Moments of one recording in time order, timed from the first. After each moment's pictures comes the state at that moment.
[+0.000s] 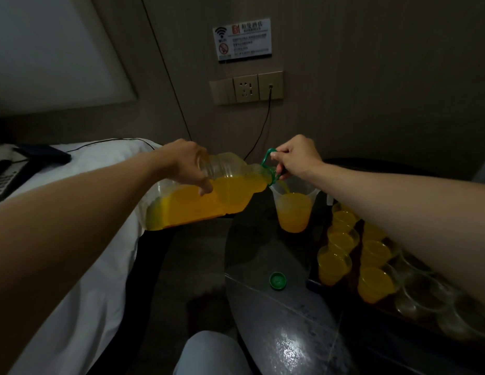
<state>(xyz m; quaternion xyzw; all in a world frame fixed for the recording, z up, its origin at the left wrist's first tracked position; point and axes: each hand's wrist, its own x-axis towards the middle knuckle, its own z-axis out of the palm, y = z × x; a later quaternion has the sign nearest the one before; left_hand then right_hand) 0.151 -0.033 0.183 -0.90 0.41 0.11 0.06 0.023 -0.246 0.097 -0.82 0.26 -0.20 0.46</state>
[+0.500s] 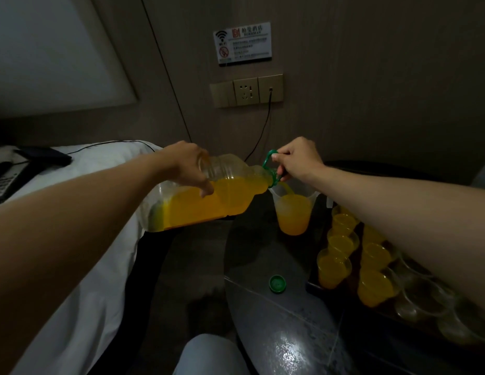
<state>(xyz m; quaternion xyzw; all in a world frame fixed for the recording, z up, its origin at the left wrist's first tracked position) 0.147 -0.036 0.185 -0.90 0.41 0.09 0.07 0.021 -0.248 0.098 -0.83 0.26 -0.21 0.45</state>
